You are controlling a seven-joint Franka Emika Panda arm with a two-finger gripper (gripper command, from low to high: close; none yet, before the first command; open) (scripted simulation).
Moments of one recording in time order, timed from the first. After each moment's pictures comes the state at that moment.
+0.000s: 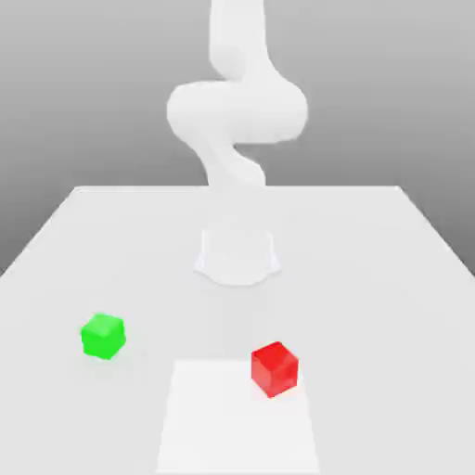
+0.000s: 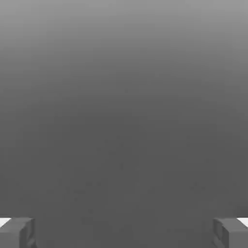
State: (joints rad) arm -0.03 -0.73 0.05 -2.36 0.01 2.35 0.91
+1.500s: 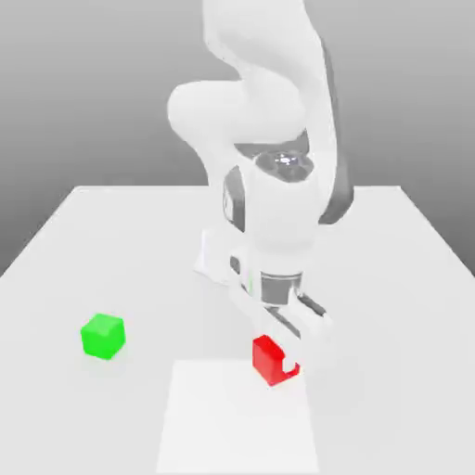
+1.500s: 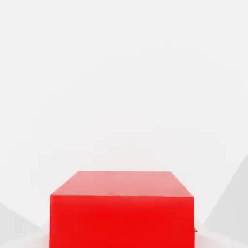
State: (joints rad) arm -0.06 0.00 0.23 -2.87 0.00 2.87 1.96
